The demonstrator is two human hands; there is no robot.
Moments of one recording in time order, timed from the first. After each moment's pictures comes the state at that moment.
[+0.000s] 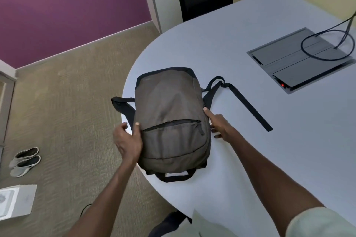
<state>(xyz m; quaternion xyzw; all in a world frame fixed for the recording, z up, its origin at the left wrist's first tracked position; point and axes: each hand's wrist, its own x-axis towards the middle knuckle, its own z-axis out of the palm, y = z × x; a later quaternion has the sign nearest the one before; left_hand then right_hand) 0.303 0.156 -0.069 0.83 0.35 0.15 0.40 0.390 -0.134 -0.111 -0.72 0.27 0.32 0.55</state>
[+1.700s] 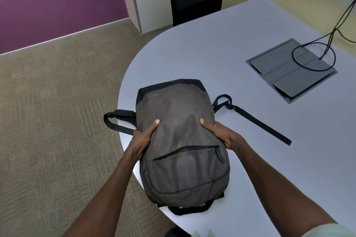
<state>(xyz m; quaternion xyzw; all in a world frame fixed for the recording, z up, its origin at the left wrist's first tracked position) 0.425 0.228 -0.122 0.67 0.32 -0.22 0.64 0.434 -0.075 -0.110 -0.65 0.22 0.35 0.64</state>
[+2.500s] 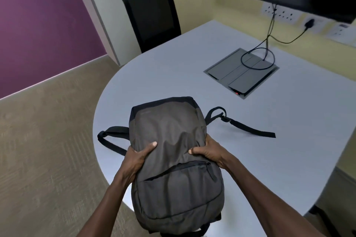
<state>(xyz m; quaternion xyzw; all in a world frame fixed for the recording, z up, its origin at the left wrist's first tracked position) 0.340 0.142 -0.060 0.71 0.17 -0.22 0.65 0.303 -0.143 -0.060 -0.70 0.19 0.22 0.65</state>
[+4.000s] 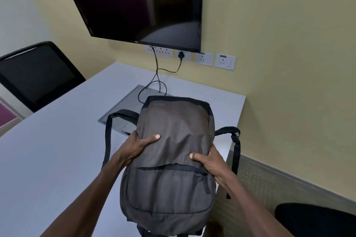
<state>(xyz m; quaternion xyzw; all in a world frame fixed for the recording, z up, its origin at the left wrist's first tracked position) 0.376 -0.382 0.034 0.75 -0.13 -0.34 0.55 0.182 -0.585 -0.022 -0.60 0.32 -0.08 0.73</state>
